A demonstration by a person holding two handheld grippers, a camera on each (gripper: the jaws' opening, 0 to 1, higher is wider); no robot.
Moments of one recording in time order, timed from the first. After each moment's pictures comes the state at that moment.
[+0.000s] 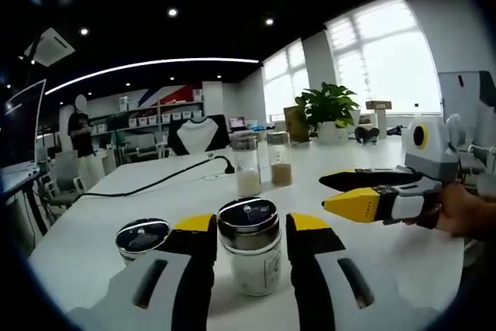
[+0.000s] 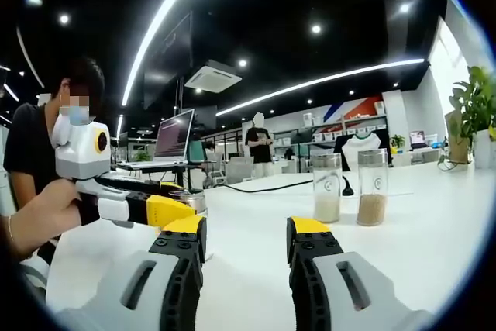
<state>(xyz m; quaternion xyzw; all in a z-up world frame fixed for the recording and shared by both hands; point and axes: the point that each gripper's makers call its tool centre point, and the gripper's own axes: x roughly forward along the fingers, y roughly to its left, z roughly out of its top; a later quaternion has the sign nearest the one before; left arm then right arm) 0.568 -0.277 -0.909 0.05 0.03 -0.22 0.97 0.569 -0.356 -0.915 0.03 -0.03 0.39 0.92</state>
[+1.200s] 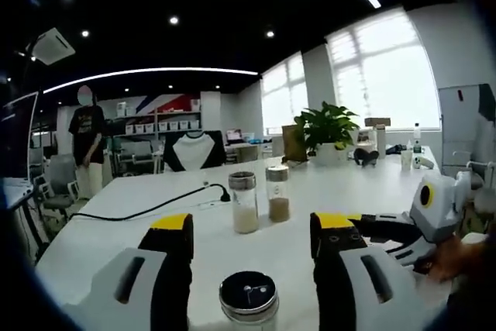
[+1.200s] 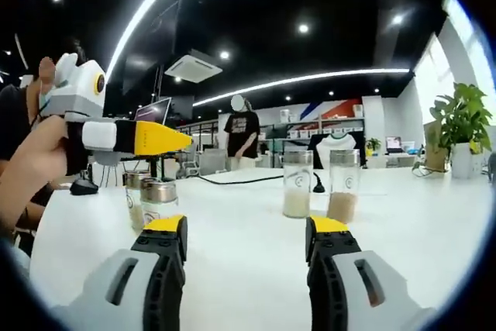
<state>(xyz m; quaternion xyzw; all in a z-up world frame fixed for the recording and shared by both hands) 0.594 -0.296 -0.845 0.03 0.00 -0.23 0.97 0.580 -0.383 -0.922 0.01 -0.01 0.32 0.95</state>
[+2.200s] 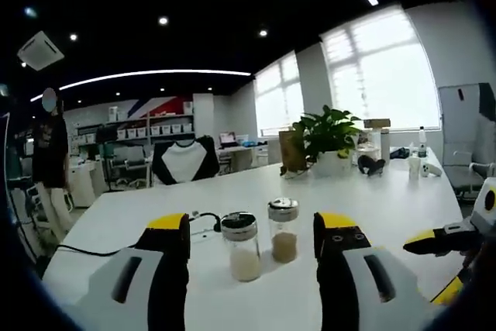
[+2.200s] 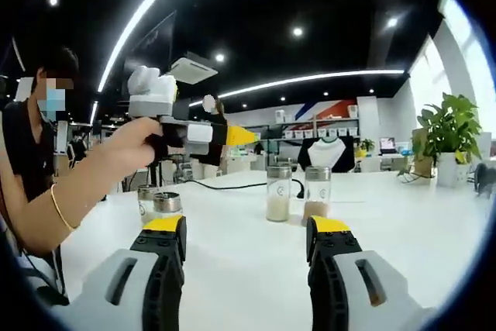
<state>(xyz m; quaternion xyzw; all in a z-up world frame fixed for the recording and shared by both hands) 0.683 -0.343 -0.806 0.04 0.01 -0.25 0.97 0.540 -0.433 -0.882 0.00 -0.01 0.31 0.95</state>
